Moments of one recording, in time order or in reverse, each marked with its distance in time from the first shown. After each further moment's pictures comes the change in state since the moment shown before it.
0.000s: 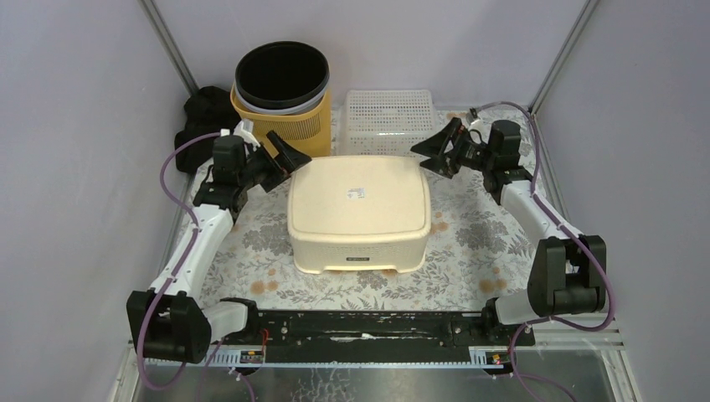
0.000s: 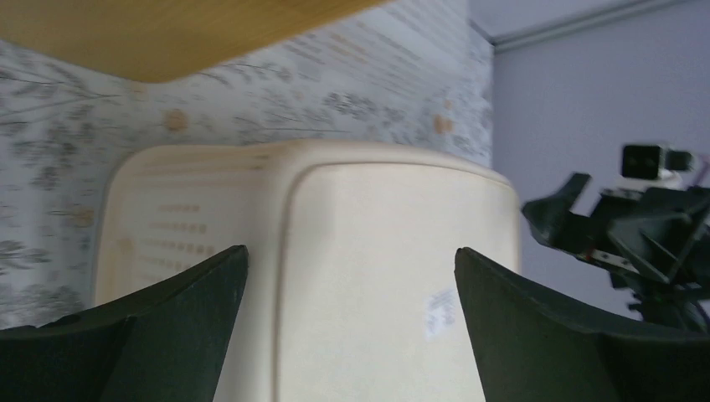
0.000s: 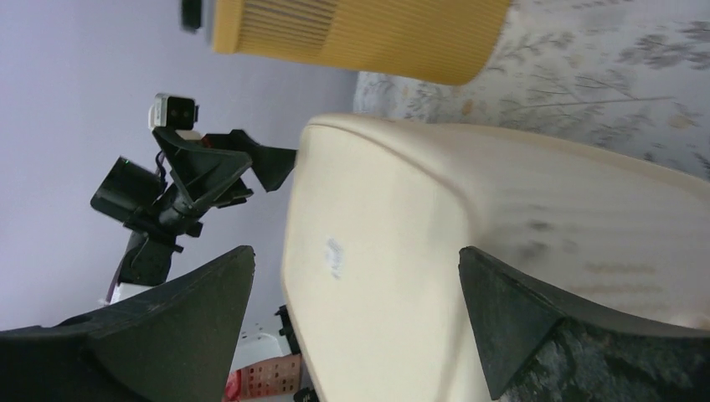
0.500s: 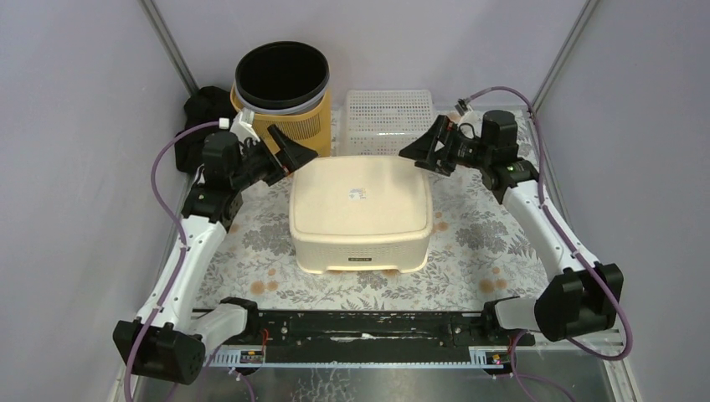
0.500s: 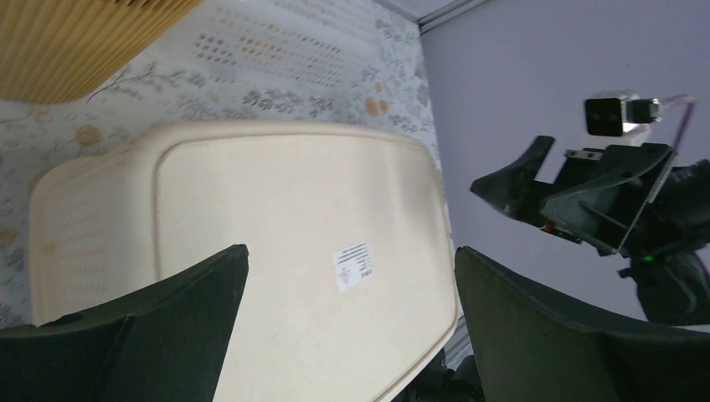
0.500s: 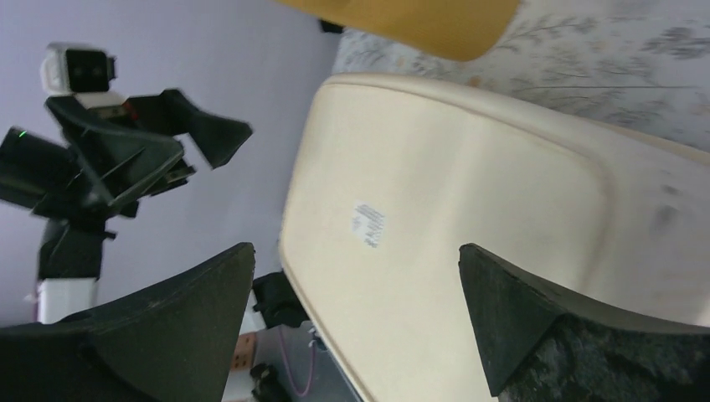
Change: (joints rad) left arm -0.060 -0.109 0.114 -0.036 0.076 -0.012; right arm 0.143 -0.109 0.191 -0.310 0.077 -0.150
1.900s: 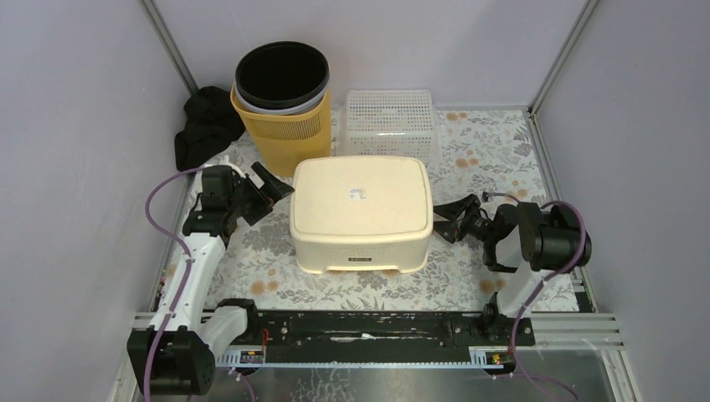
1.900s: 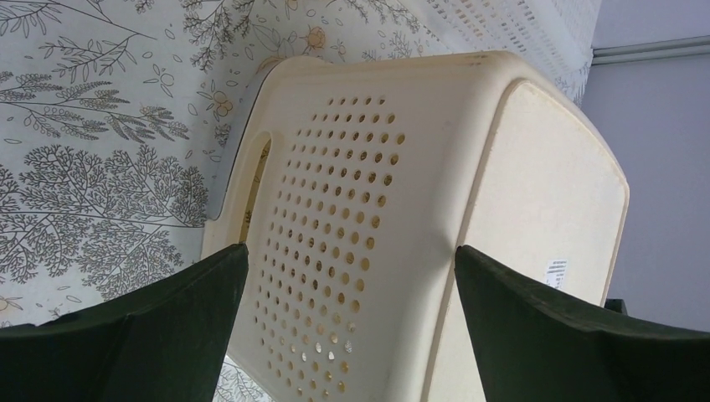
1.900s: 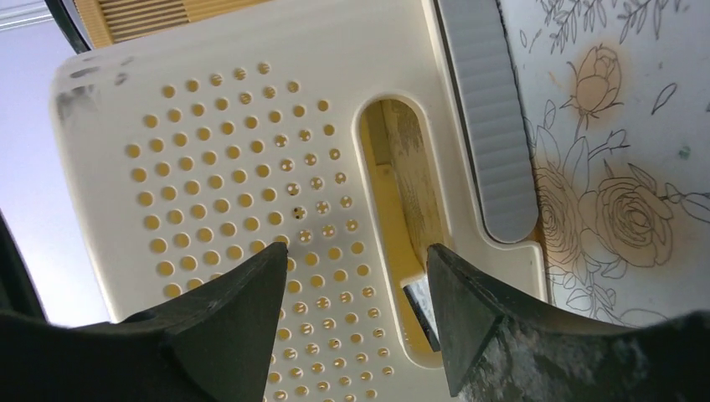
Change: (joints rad) left arm 0.165 -0.090 -0.278 -0.173 -0.131 0.044; right arm -0.329 0.386 -0.917 1.329 -0.155 0.612
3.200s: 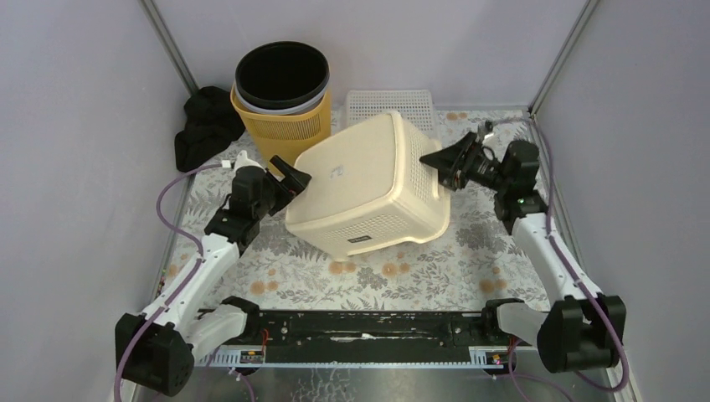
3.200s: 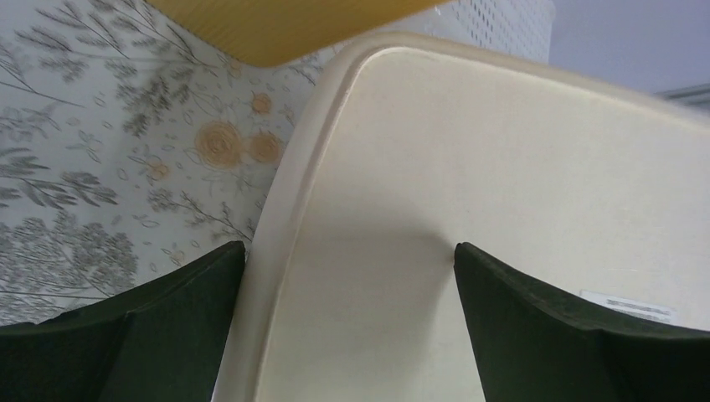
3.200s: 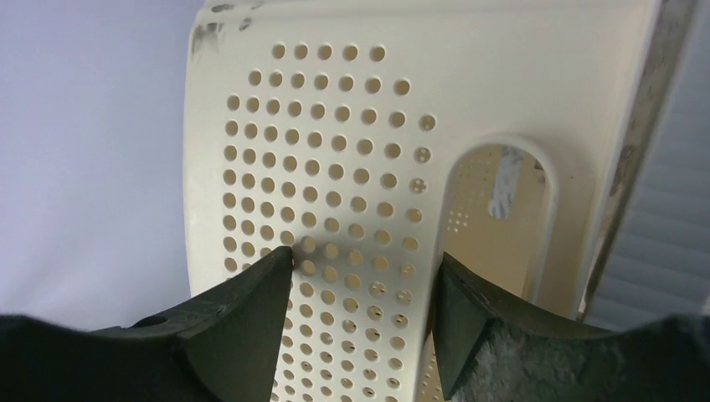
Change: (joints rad) left arm -0.288 0.023 -0.051 0.248 -0.348 -0.147; right arm 0.212 -0.567 0.481 -0.829 0.073 -0.081
